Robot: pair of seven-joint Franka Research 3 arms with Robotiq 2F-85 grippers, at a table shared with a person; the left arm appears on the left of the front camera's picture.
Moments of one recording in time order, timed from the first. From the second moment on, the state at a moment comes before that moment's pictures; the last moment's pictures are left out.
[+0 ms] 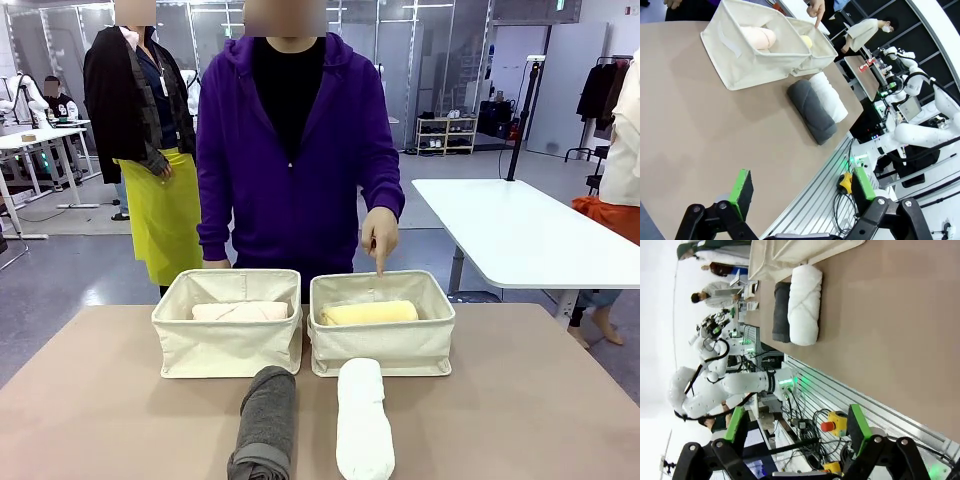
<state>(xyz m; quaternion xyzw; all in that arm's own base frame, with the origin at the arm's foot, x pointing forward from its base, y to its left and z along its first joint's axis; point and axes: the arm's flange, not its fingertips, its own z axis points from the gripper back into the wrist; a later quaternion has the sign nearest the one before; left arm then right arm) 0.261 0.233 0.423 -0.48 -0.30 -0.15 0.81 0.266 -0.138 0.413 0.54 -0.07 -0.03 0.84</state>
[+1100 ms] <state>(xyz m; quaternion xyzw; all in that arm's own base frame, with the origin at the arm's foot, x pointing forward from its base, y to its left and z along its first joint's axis) 0.261 0.233 0.423 -0.48 -0.30 -0.15 0.81 0.339 0.207 0.345 0.36 -0.05 -0.01 0.93</state>
